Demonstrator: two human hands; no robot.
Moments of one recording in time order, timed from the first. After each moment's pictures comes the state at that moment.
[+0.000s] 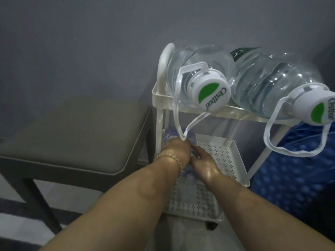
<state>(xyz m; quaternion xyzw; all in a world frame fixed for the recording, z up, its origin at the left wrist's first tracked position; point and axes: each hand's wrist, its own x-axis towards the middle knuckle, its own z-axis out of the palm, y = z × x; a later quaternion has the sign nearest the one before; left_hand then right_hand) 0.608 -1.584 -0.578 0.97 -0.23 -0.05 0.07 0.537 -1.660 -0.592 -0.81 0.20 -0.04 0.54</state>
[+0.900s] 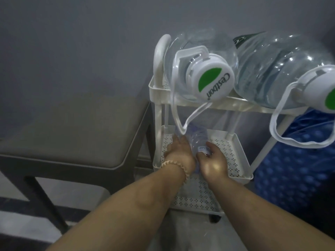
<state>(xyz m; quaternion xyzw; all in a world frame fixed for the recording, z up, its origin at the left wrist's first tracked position) 0.572 -1.583 -0.591 0.96 -0.14 -0.12 0.22 0.527 -1.670 -0.623 -0.78 0.28 -0.19 0.53</state>
